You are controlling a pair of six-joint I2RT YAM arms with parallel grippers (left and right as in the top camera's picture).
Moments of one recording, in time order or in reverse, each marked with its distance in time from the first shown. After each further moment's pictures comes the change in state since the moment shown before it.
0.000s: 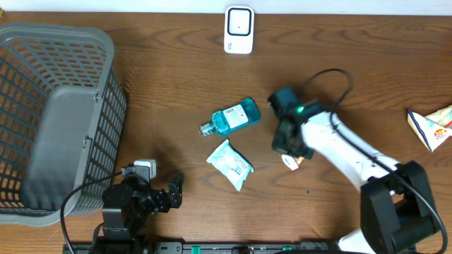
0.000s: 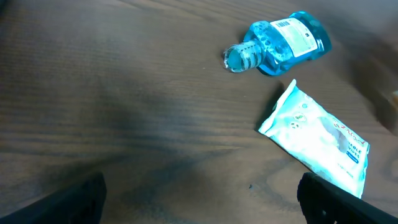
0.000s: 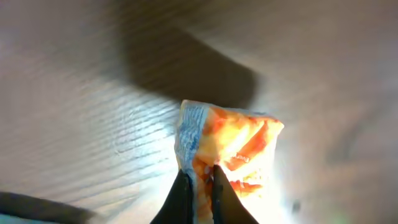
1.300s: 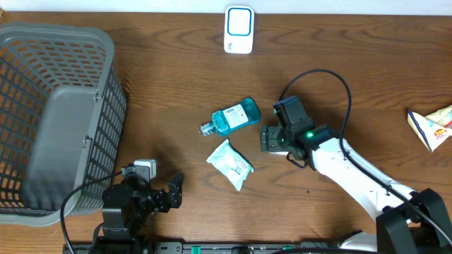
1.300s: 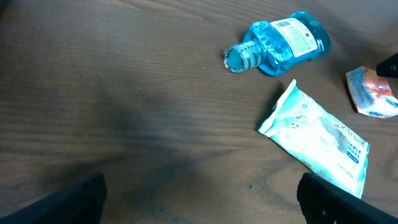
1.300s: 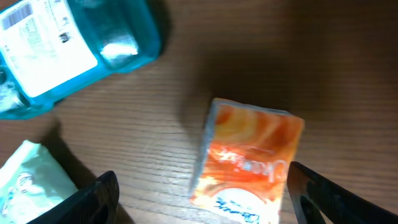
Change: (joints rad) left arm 0.000 0.000 0.000 0.000 0.000 0.000; right arm 0.042 -0.177 -0.255 0.515 -0.057 -0.443
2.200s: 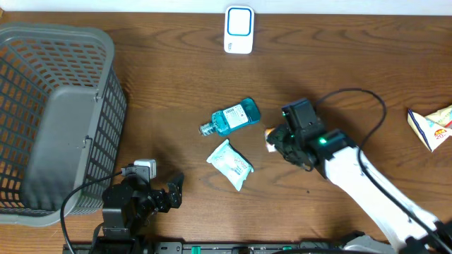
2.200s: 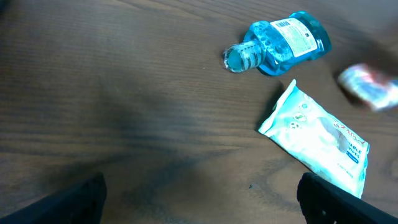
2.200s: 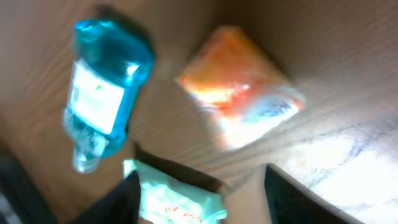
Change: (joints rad) left arm 0.000 0.000 0.000 0.000 0.000 0.000; right arm -0.018 -0.161 0.000 -0.123 -0.076 0.687
